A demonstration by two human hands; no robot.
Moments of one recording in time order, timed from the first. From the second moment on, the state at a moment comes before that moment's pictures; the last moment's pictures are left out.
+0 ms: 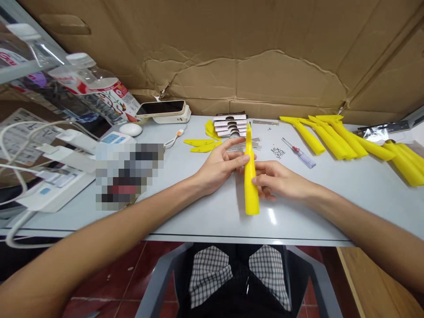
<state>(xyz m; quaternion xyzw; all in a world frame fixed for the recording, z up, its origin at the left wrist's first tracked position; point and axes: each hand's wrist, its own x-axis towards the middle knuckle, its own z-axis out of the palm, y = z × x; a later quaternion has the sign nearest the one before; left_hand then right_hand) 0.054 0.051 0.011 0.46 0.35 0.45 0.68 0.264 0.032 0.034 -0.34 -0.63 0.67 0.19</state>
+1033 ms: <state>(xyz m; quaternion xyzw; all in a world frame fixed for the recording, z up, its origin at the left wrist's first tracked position) 0.065 0.041 0.009 0.43 0.39 0.52 0.63 0.260 0.033 0.027 -0.34 -0.60 0.69 0.23</state>
